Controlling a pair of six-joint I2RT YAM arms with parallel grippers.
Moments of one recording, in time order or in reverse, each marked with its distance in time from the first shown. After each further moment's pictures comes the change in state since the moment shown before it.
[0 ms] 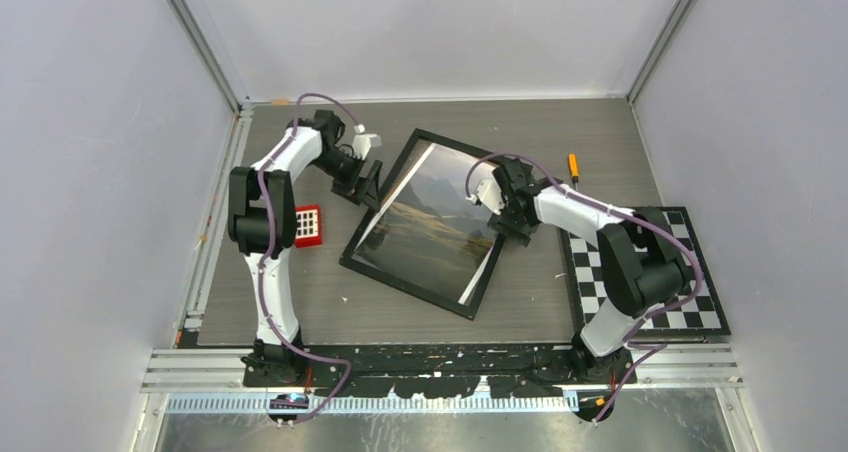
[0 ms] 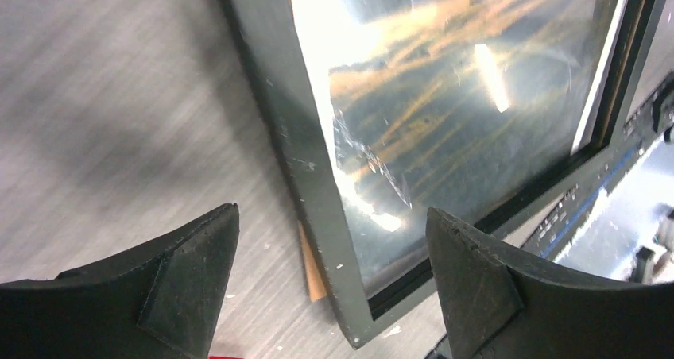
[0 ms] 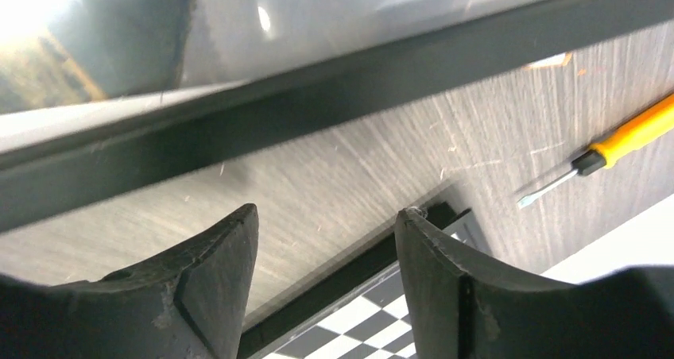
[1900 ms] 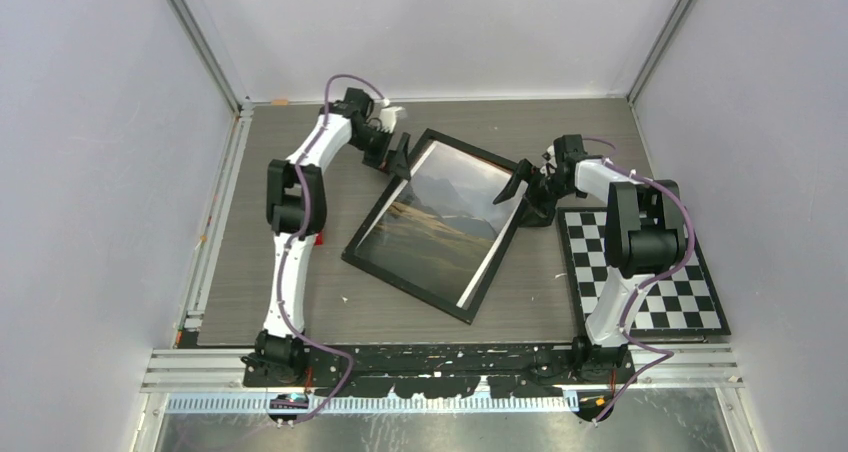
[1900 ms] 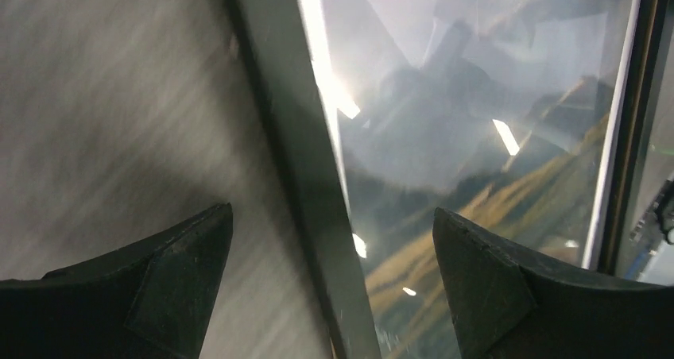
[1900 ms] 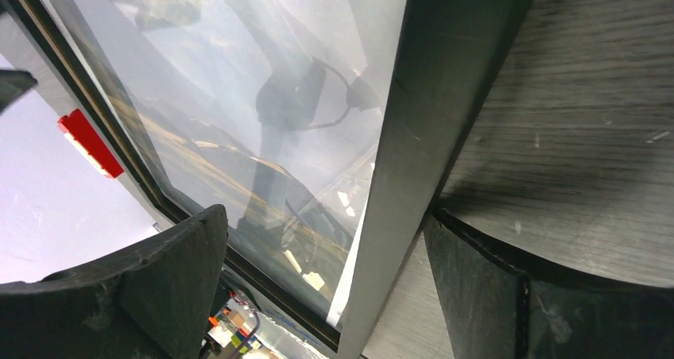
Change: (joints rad) left arm -0.101 0.397 0.606 0.109 0.037 -0.173; right arm -0.403 0.205 0.163 0.021 -0.780 1.233
